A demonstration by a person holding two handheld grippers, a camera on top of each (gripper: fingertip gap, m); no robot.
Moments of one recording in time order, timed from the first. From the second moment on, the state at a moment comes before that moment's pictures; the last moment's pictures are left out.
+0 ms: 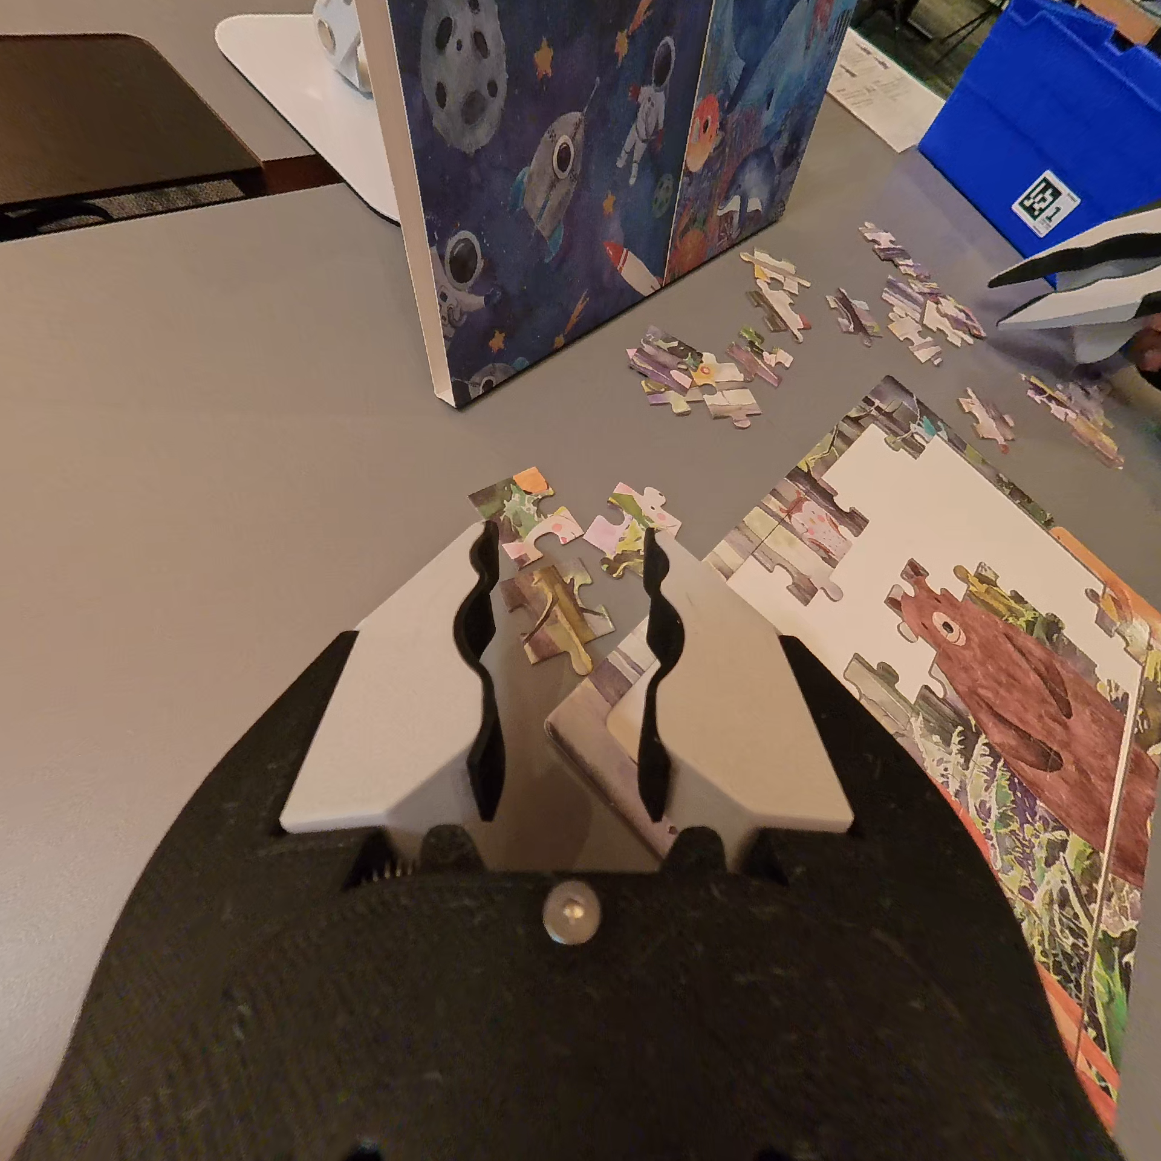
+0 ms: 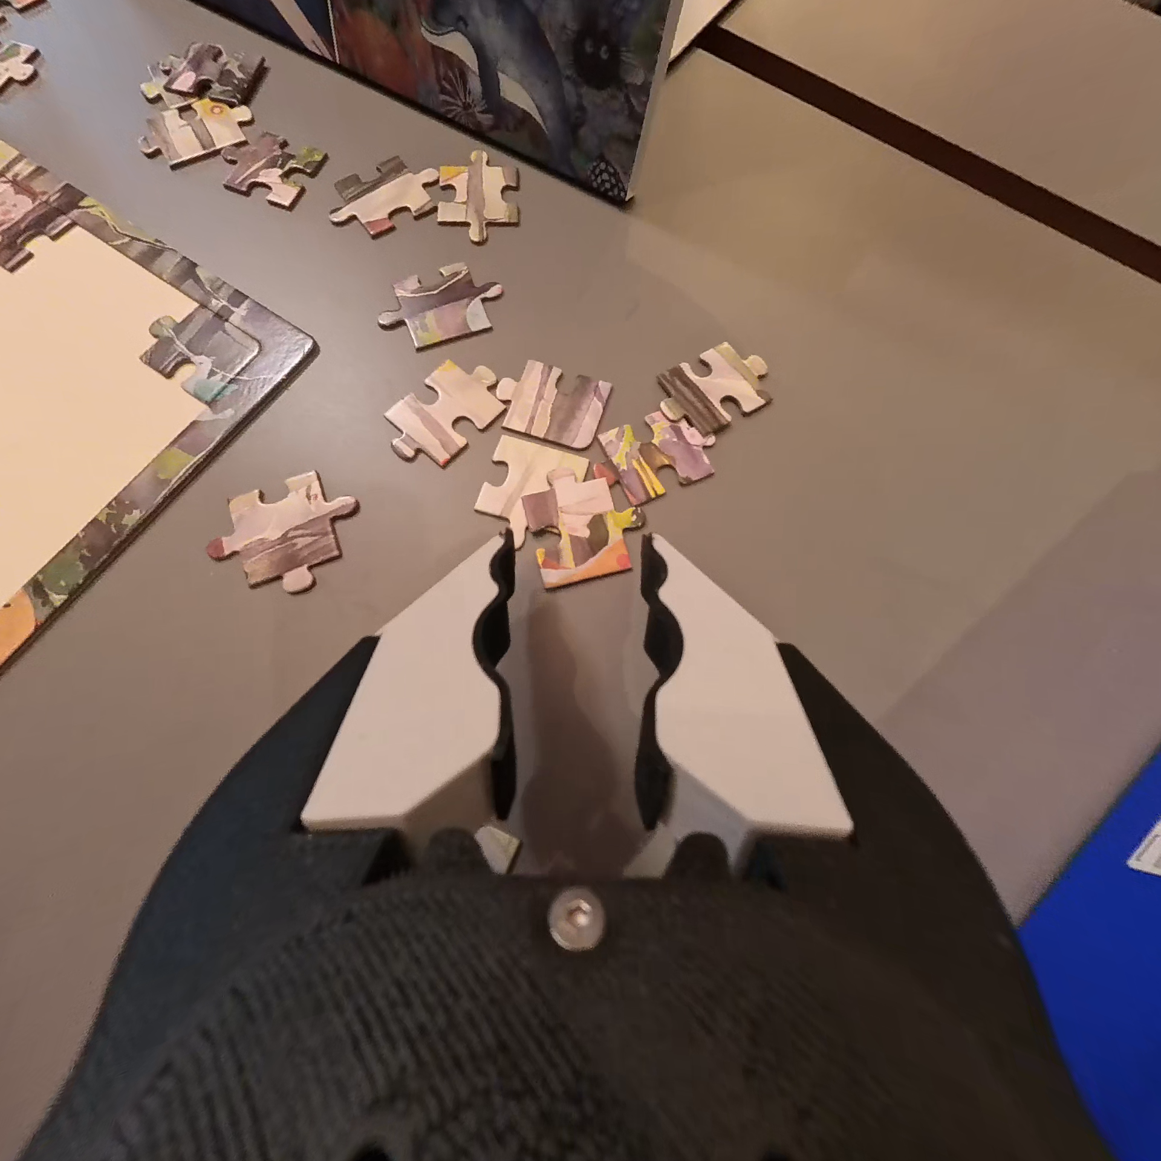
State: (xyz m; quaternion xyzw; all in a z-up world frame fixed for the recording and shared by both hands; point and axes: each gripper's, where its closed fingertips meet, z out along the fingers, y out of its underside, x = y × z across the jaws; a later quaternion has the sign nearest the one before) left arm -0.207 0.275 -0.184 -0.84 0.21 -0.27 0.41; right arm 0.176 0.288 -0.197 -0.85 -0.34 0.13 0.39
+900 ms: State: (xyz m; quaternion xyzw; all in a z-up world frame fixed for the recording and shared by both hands) left arm -0.207 0.275 -0.184 -0.84 0.21 -0.27 0.41; right arm 0.210 0.301 -0.201 -0.88 -0.27 0.06 0.39
